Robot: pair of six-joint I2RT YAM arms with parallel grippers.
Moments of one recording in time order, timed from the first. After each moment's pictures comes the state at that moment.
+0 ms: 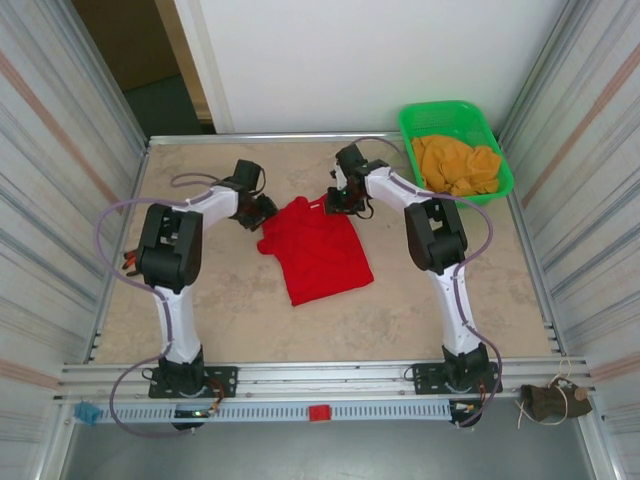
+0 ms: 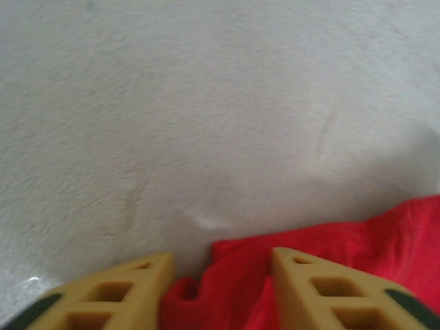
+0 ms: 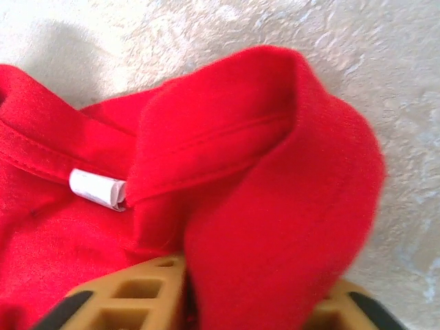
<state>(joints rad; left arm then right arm) -0.27 2.04 1.39 -0.49 0.13 -0.79 0.46 2.34 1.89 -0.72 -0.28 0.35</state>
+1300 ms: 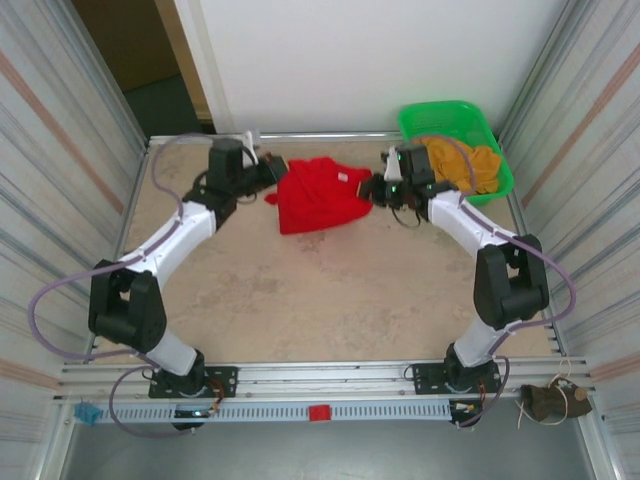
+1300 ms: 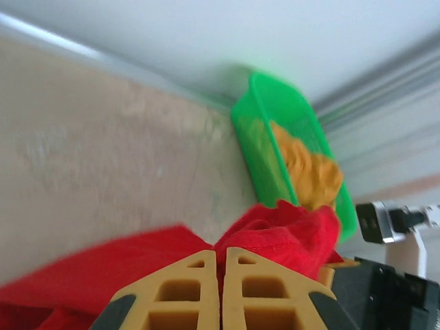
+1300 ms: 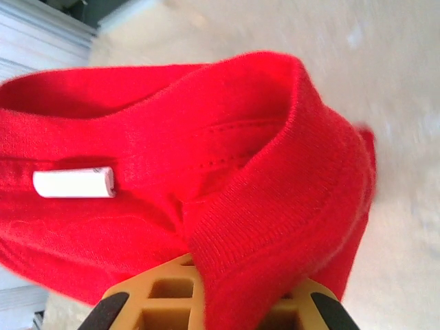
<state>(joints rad) -0.37 1.53 1.14 -0.03 0.32 -0.69 0.32 1.66 1.16 -0.25 -0.46 0.59</state>
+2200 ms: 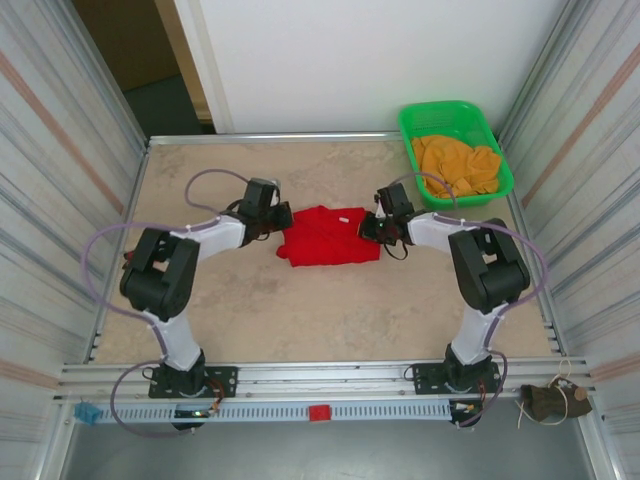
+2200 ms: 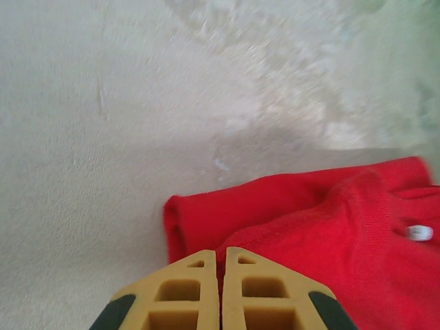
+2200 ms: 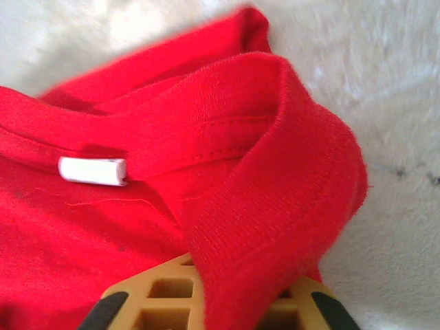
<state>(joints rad) -0.42 1.83 1.06 -0.03 0.08 -0.52 0.38 1.83 1.01 -0.15 -0.22 0.60</state>
